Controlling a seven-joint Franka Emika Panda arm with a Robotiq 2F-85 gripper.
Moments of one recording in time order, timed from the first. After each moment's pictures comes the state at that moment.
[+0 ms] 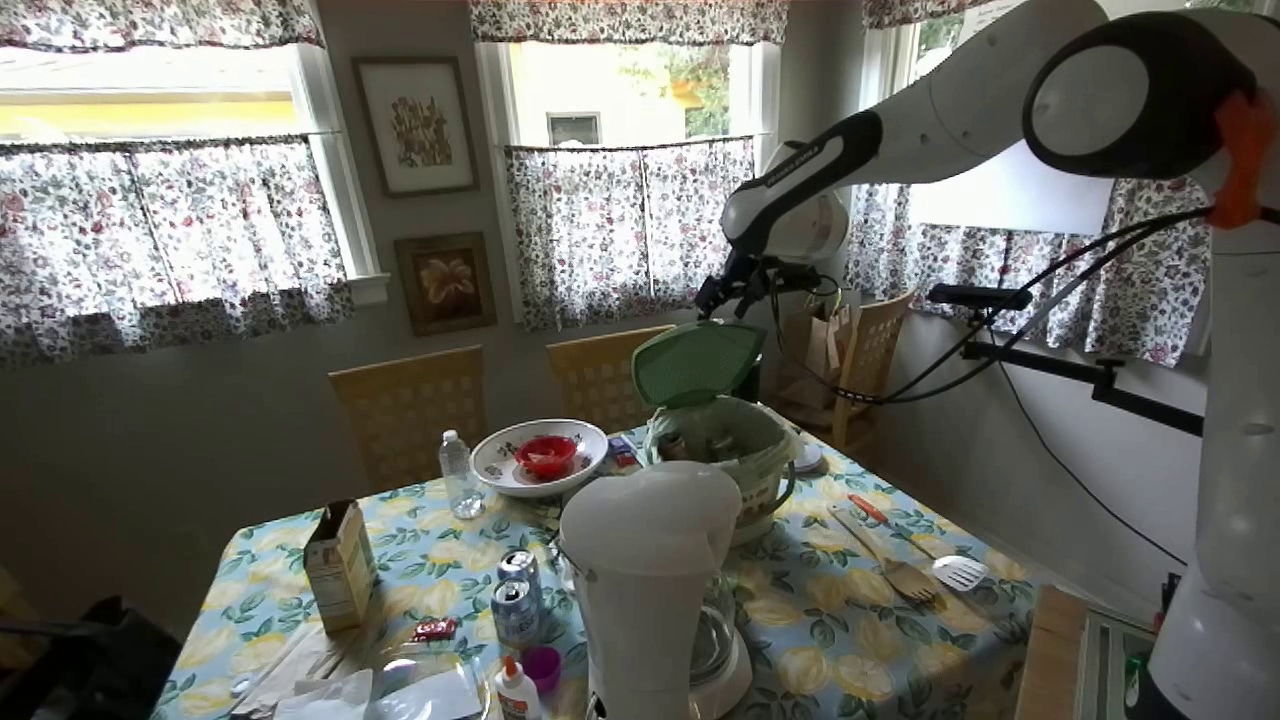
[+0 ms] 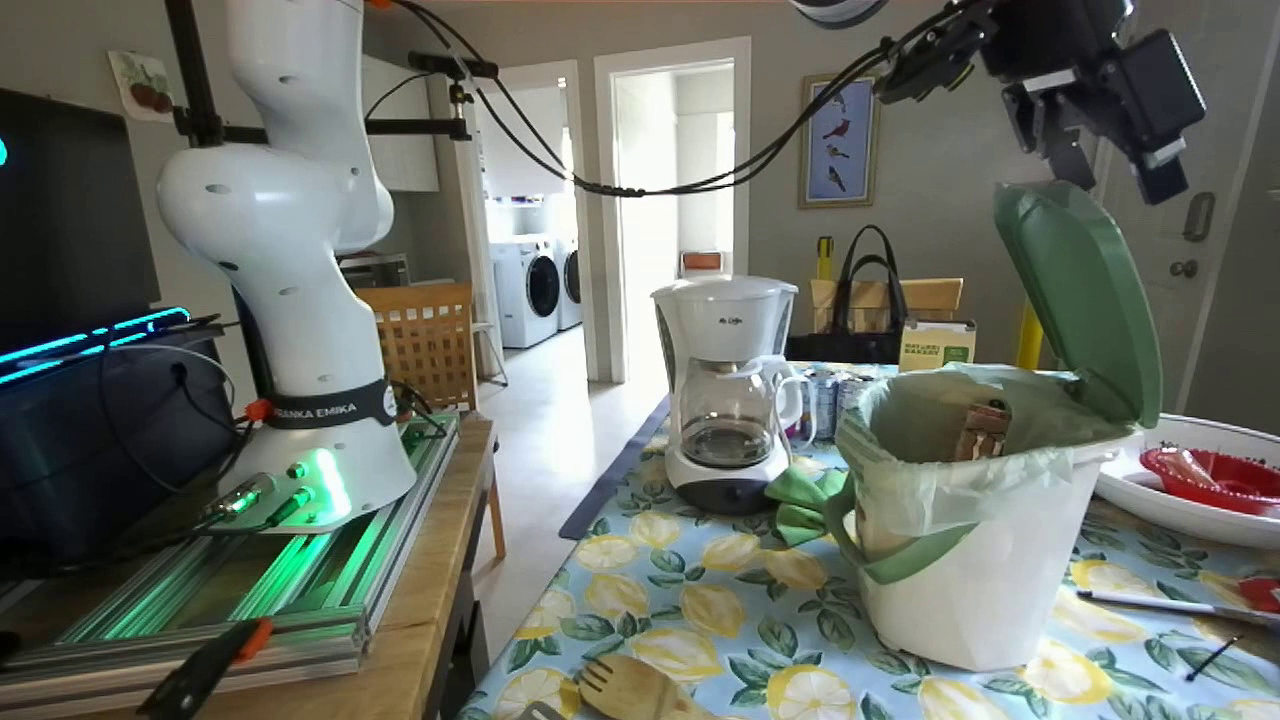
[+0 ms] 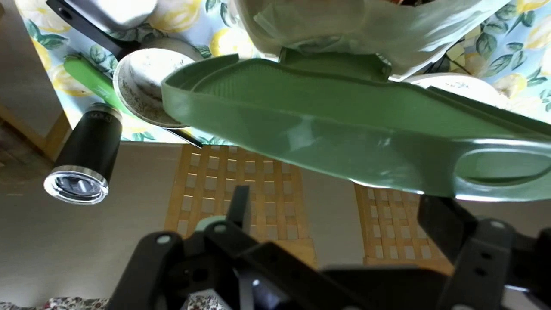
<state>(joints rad) -0.25 0.24 -0.16 -1.85 0.25 2.61 -0.25</state>
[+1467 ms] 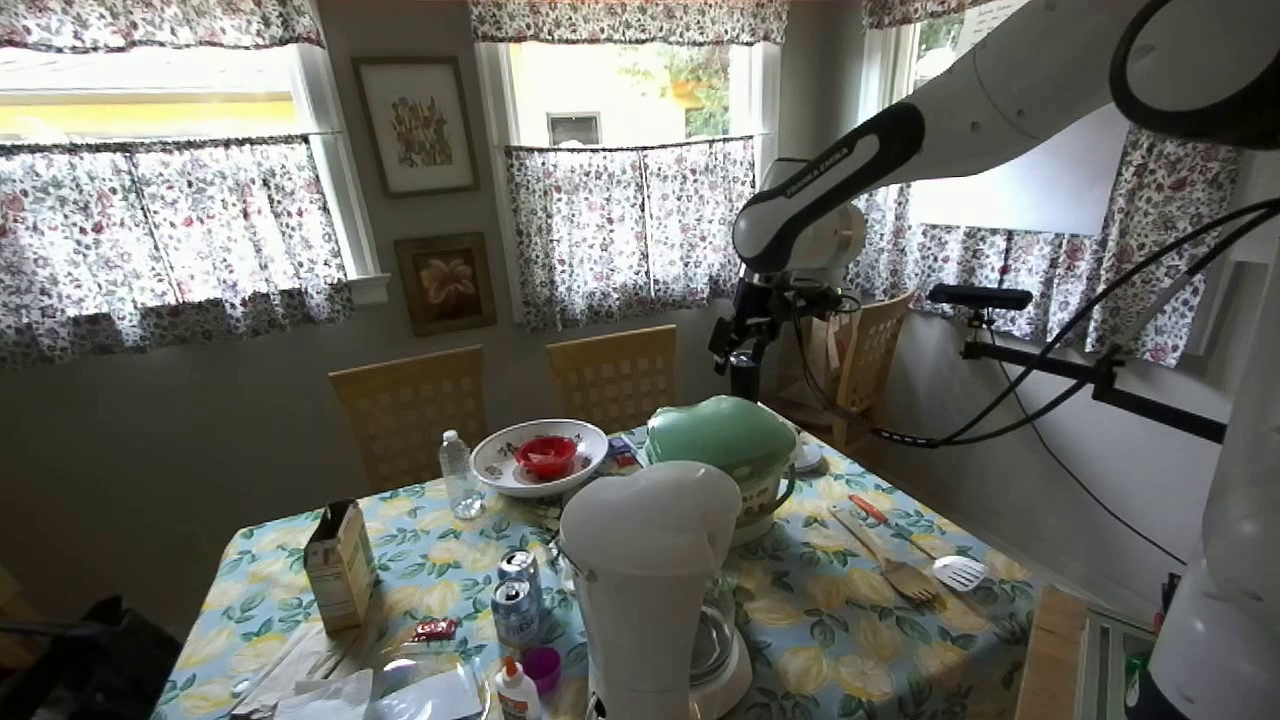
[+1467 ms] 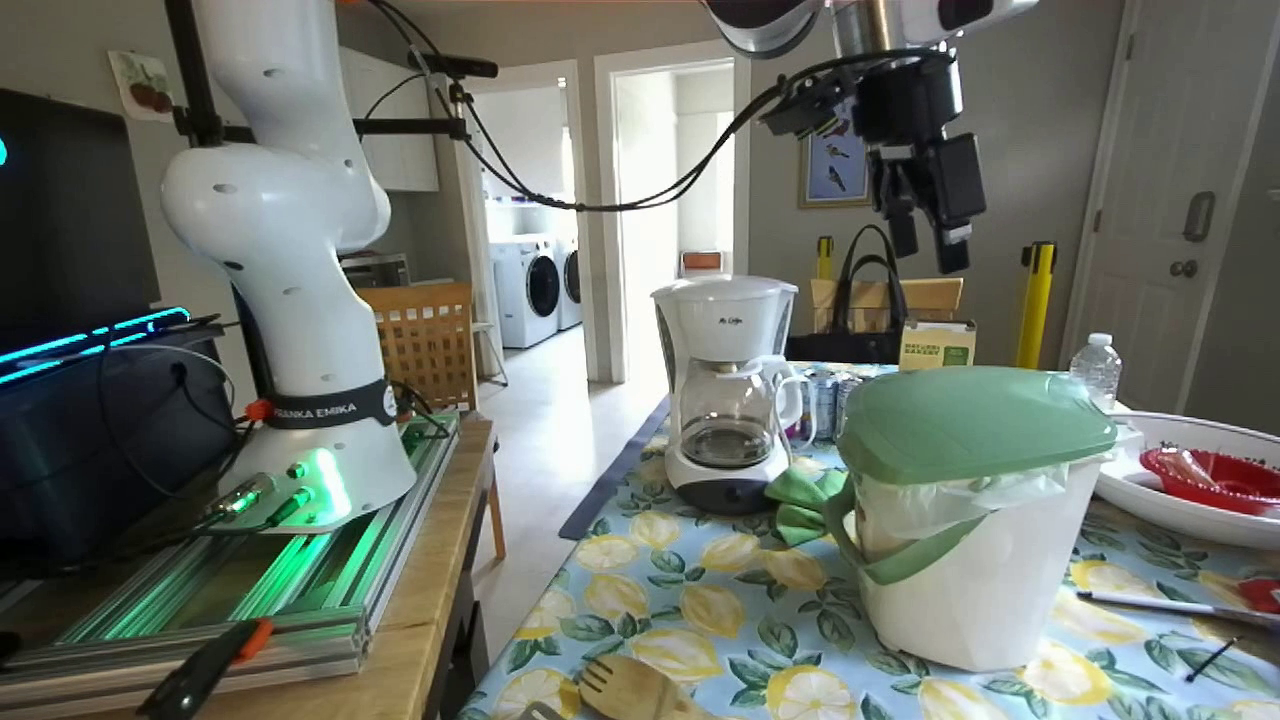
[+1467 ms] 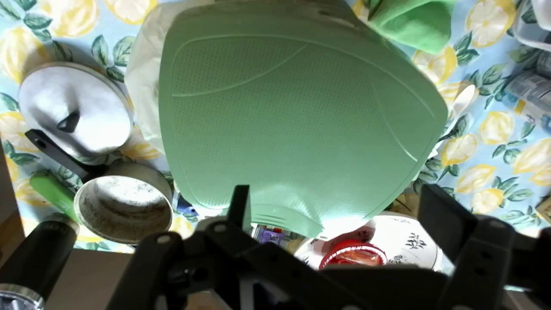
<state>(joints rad) -0.20 0.07 -0.14 -2.08 0.13 2.42 -0.21</state>
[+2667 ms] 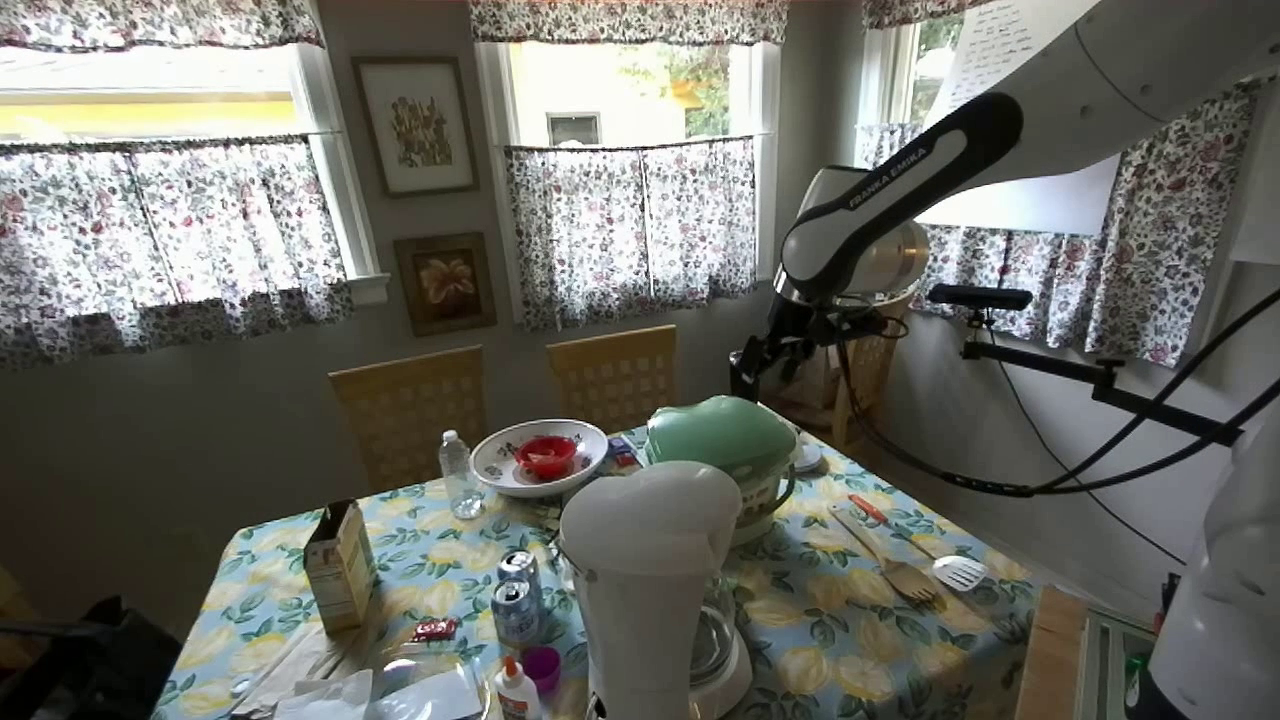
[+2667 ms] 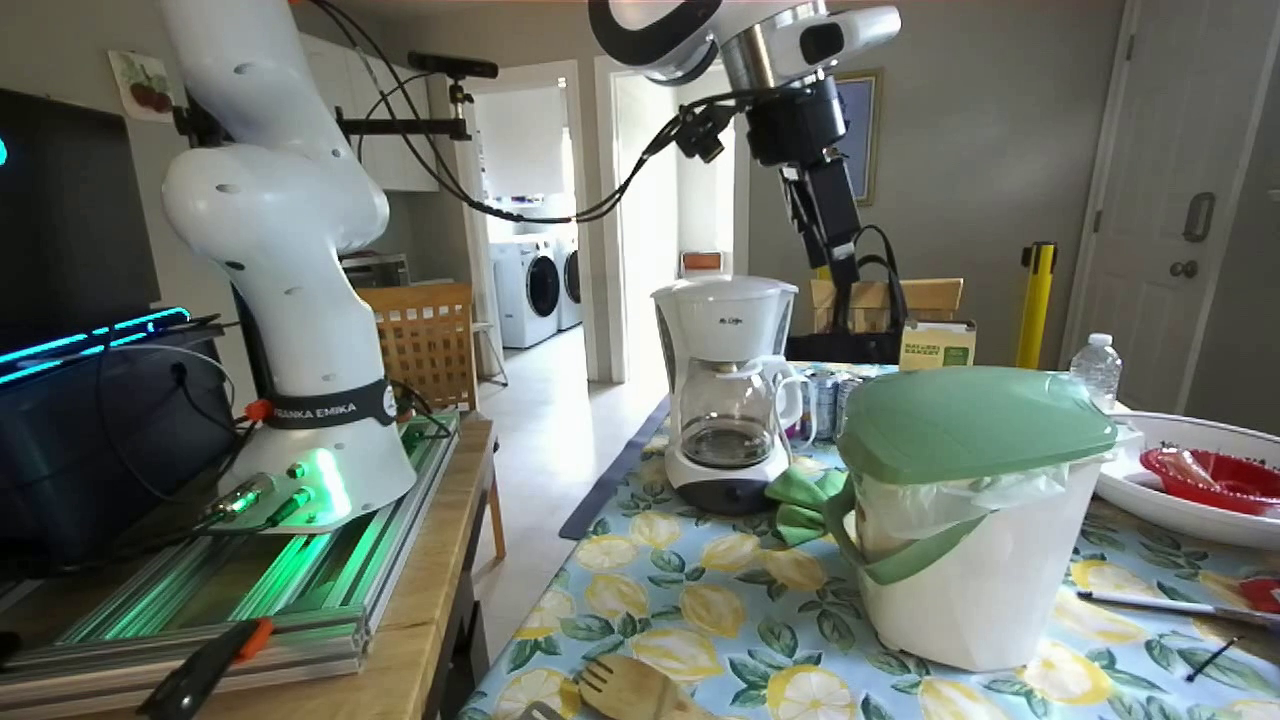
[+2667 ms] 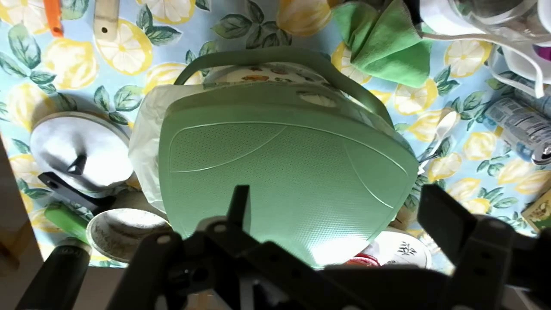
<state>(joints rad) -0.18 -0.16 -0.14 -2.40 0.11 2.56 -0.16</state>
